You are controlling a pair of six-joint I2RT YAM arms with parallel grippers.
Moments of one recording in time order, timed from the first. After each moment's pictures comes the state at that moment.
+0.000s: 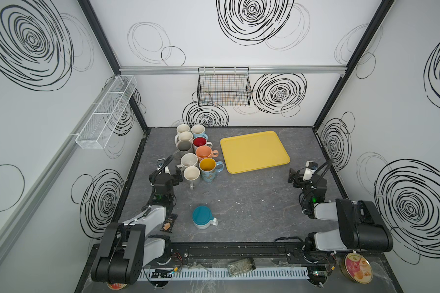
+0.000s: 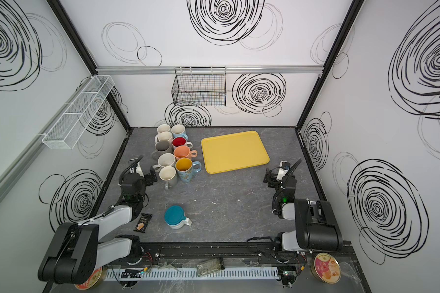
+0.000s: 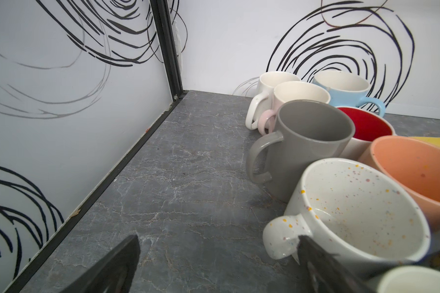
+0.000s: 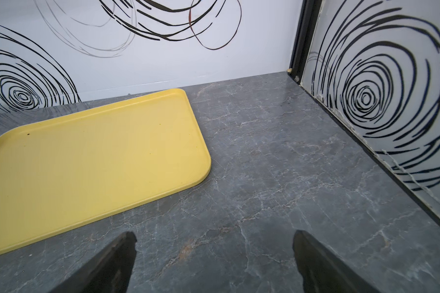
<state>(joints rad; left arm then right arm) -0.03 1.21 0.28 0.63 -0.34 -0.09 -0.06 1.43 0.21 0.94 -0.02 0.10</state>
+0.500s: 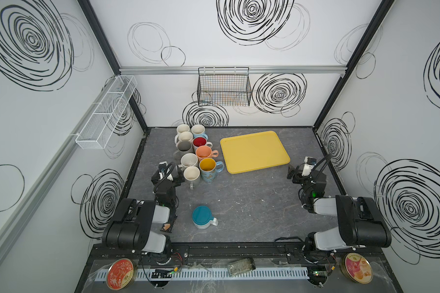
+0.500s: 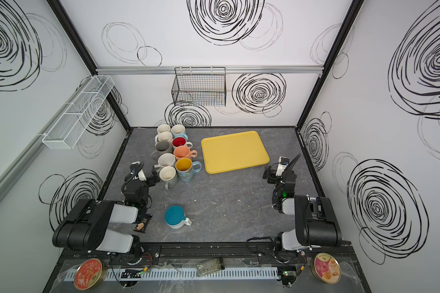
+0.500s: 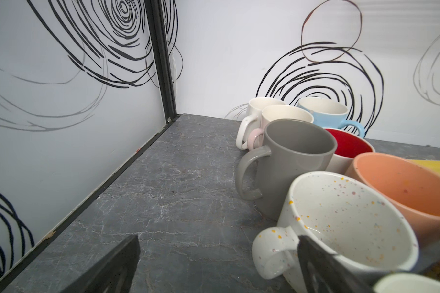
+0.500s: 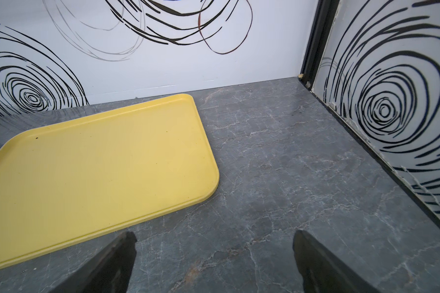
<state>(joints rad) -0.05 1.49 0.16 1.17 -0.33 -0.07 -0.06 1.46 0.29 0.89 -0.06 0.09</state>
